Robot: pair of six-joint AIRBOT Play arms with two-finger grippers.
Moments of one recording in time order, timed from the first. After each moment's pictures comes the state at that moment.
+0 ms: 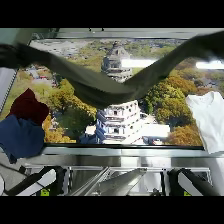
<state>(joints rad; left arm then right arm) 0.29 -1.17 1.78 -2.73 1.57 2.16 -0.26 -1.04 1.75 -0.59 1.29 0.98</state>
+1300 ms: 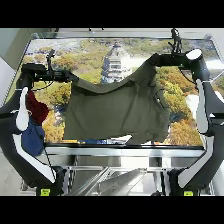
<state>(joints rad) 0.19 -1.96 1.75 -2.59 1.27 2.25 -0.03 -1.97 1.96 -0.65 0.99 1.03</state>
